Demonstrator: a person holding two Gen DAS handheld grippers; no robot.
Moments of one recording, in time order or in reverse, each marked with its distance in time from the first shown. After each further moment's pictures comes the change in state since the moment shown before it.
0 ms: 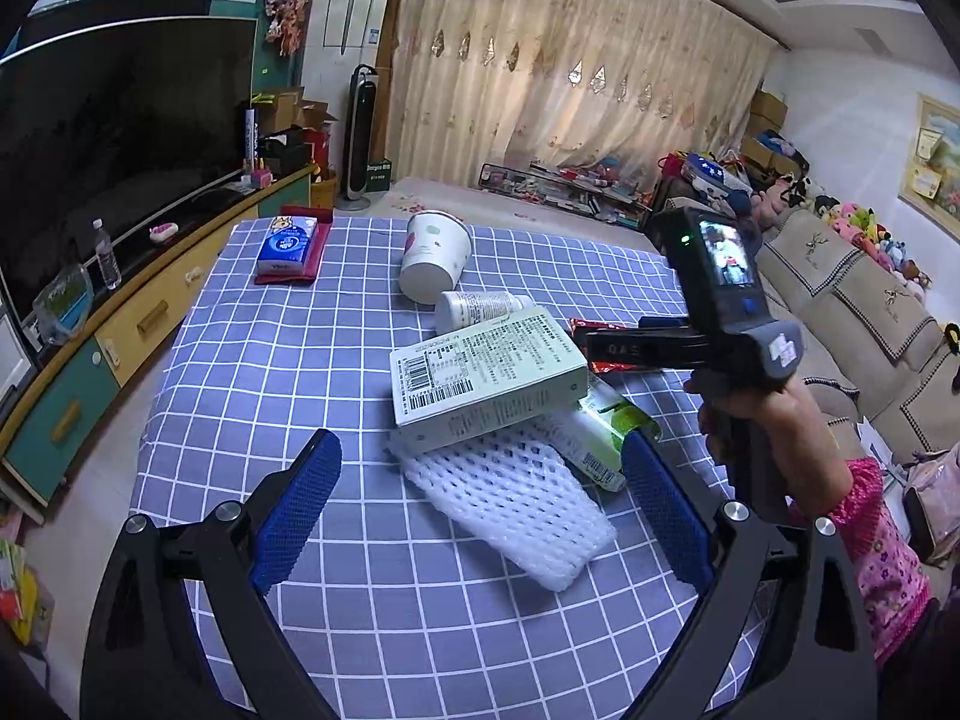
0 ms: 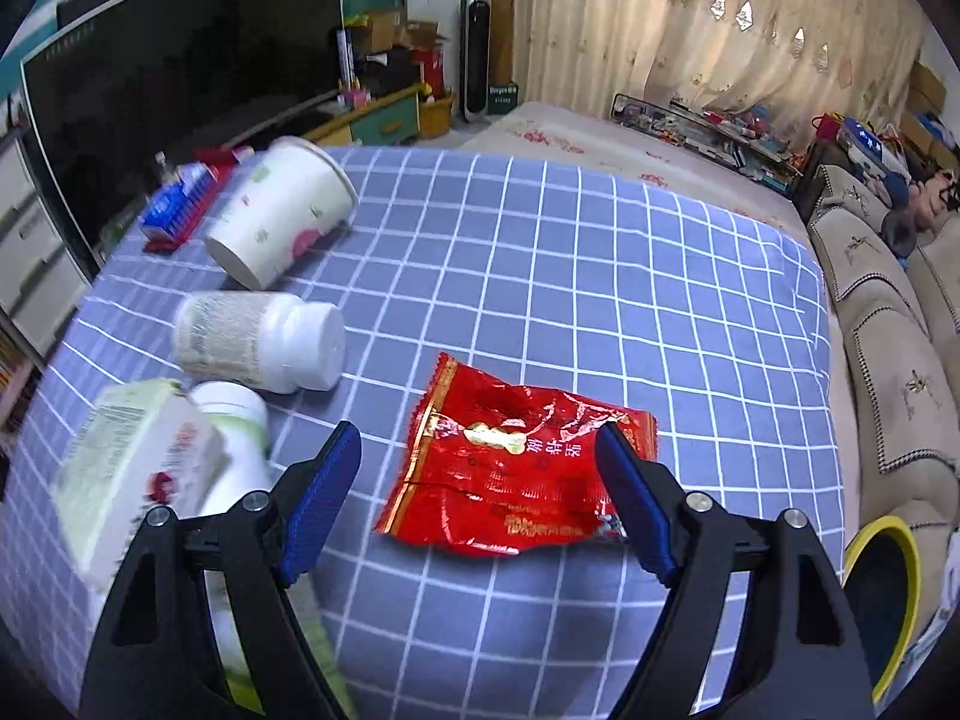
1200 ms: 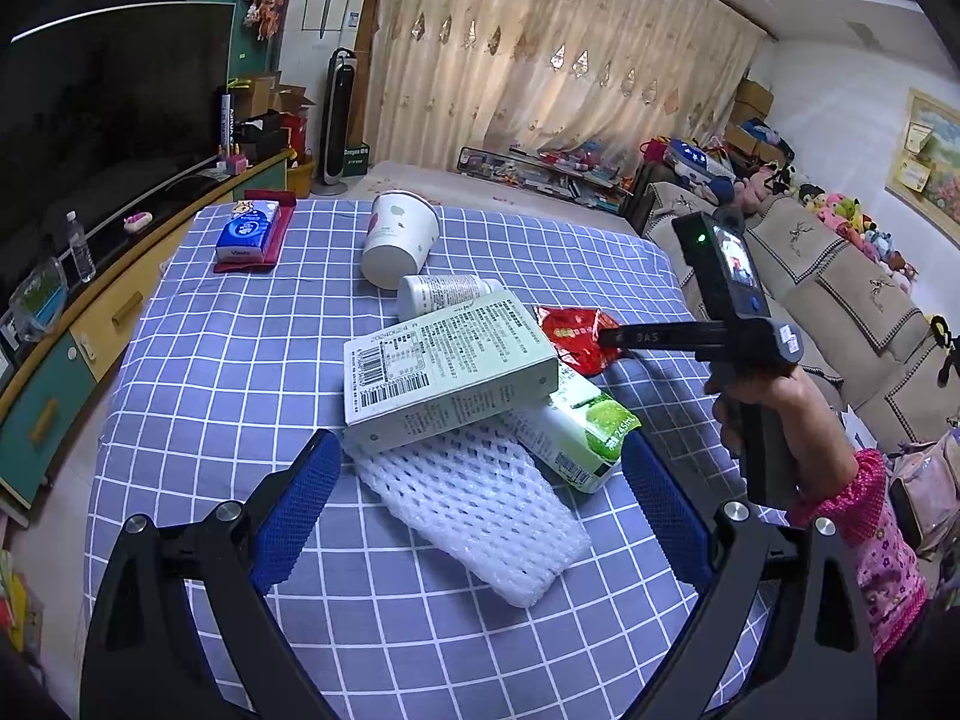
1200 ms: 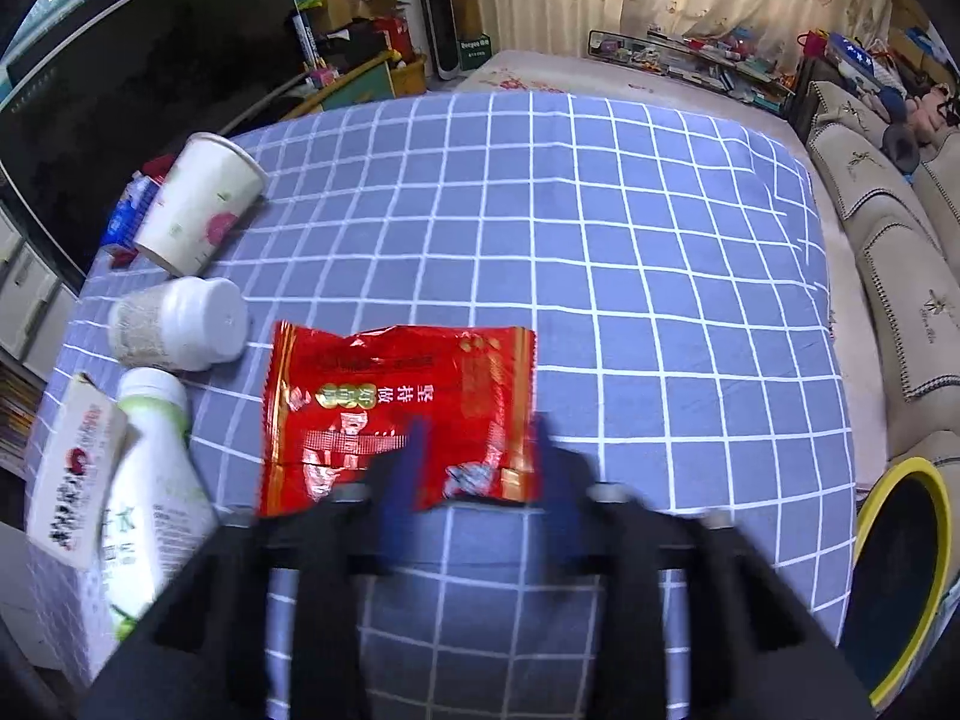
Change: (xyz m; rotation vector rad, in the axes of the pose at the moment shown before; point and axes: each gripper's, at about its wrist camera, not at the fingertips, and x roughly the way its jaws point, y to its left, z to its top) left arm 0.027 -0.015 0.001 0.007 0.040 -0.057; right arm 0.016 -0.059 -0.013 0.148 0.101 0.082
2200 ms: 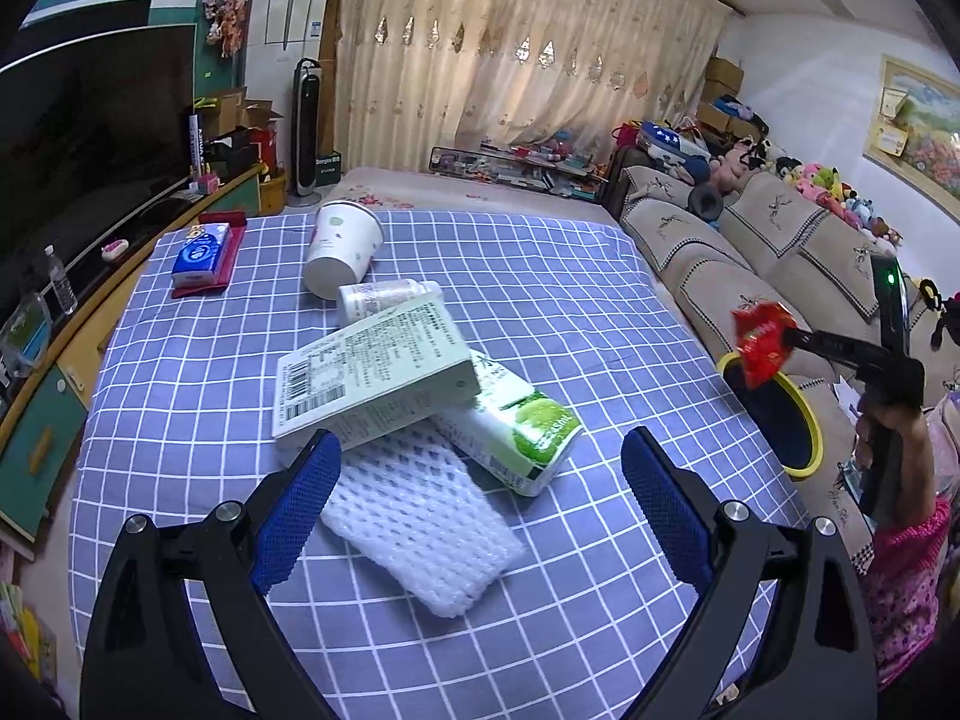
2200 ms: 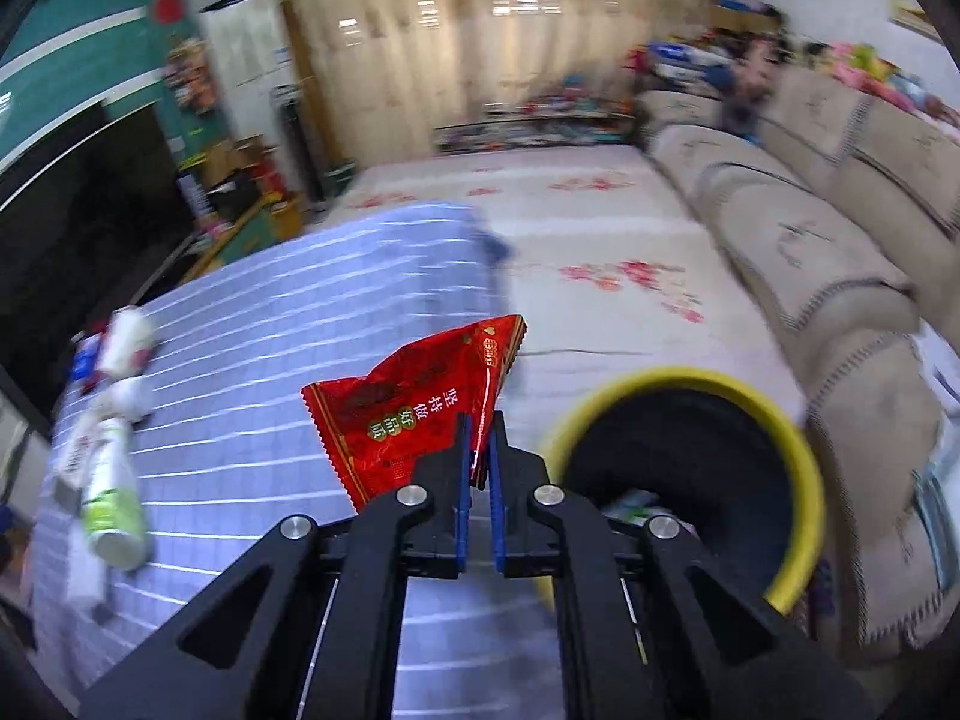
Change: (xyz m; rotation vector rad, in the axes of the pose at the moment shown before) left arm 0.006 -0.041 0.004 0.084 0.006 -0.027; right arm -0.161 -0.175 -0.106 0.298 -0.282 -0.206
